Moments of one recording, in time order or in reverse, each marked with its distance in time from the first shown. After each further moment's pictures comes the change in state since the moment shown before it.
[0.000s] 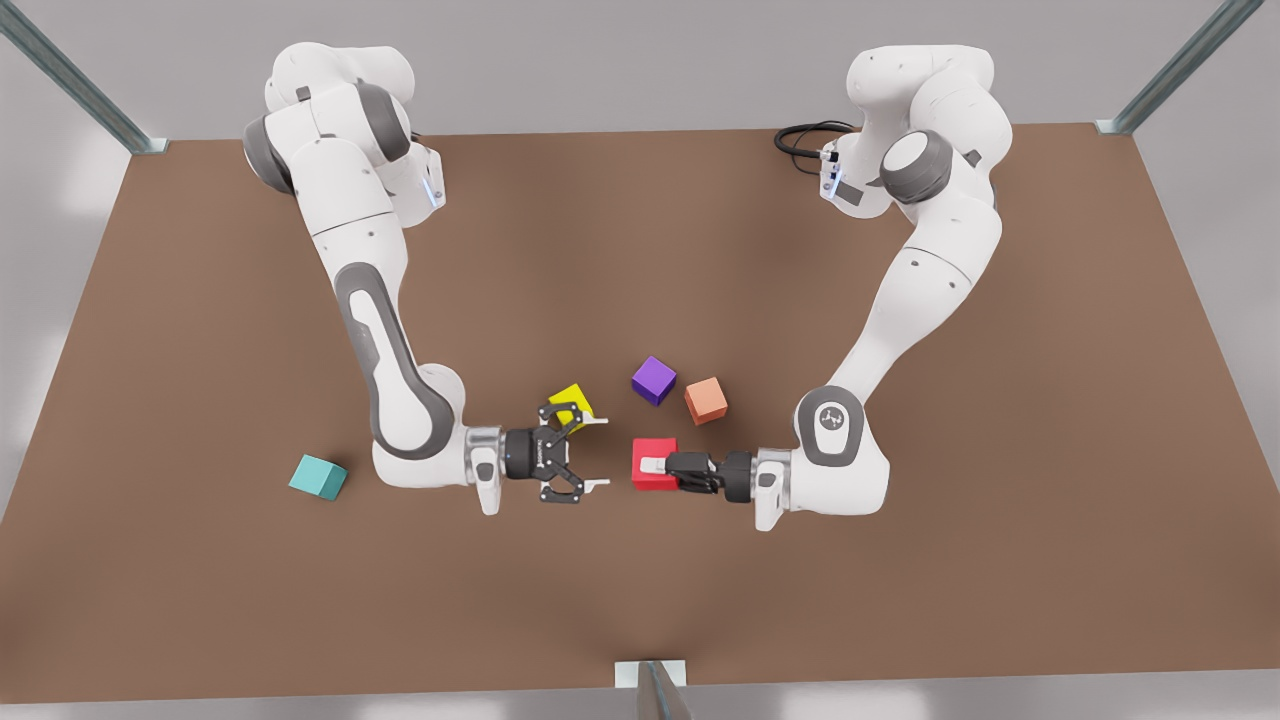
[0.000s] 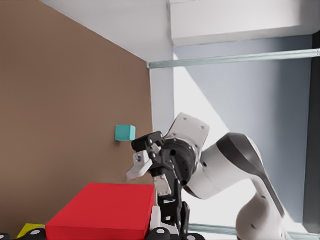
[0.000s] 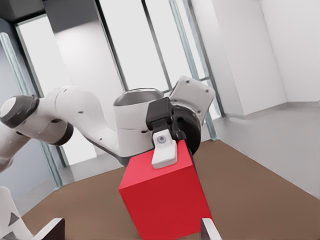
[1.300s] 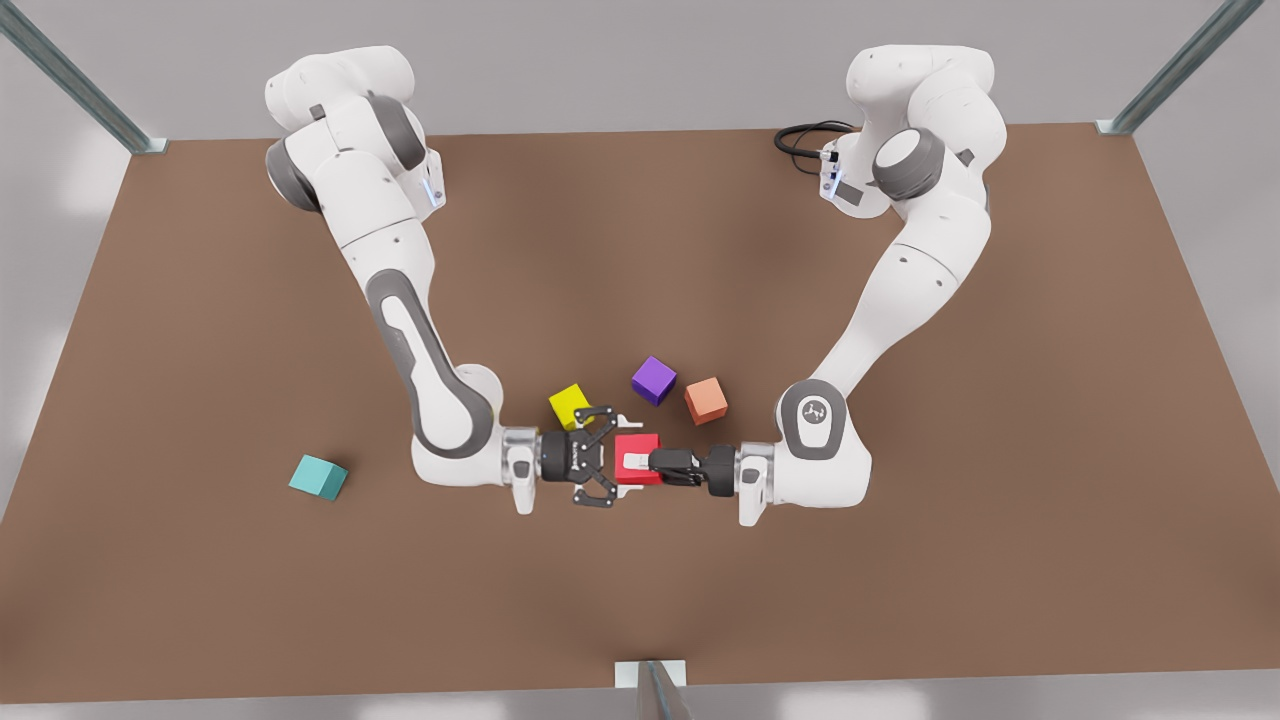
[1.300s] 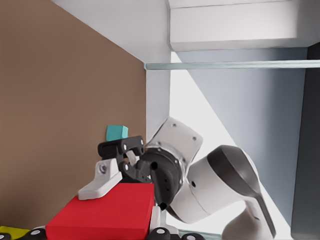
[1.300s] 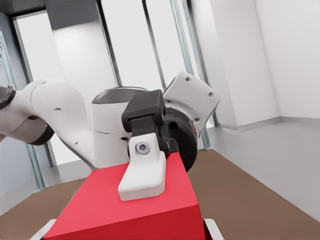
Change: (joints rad) left arm -0.036 -0.001 -0.002 0.000 -0.040 0.041 -0.035; right arm 0.023 0.083 0.087 0.115 0.024 0.121 -0.062
